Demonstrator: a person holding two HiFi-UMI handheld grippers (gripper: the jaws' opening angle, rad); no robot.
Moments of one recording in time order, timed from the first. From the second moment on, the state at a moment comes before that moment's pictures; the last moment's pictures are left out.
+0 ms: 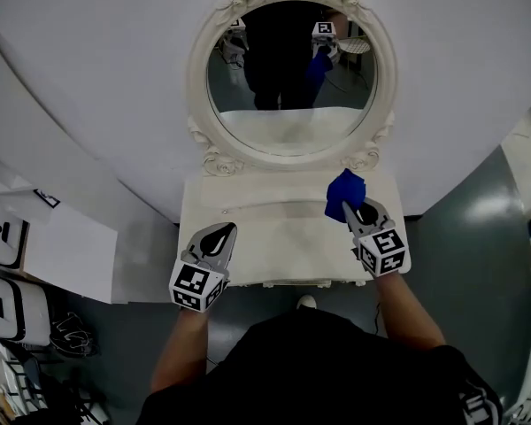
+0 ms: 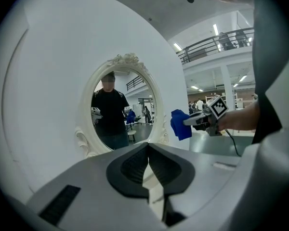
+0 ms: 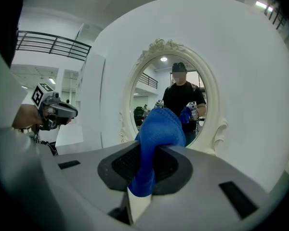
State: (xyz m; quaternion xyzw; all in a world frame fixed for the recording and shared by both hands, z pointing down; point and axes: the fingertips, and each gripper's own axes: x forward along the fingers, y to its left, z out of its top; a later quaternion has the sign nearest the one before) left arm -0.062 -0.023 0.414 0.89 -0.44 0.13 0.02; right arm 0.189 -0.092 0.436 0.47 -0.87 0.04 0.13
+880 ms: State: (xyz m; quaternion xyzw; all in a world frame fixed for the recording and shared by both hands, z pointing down) left arm 0.007 -0.087 0.430 0.88 -0.45 0.16 0.05; right arm 0.228 -0.168 0.461 0.42 -0.89 0.06 0.13
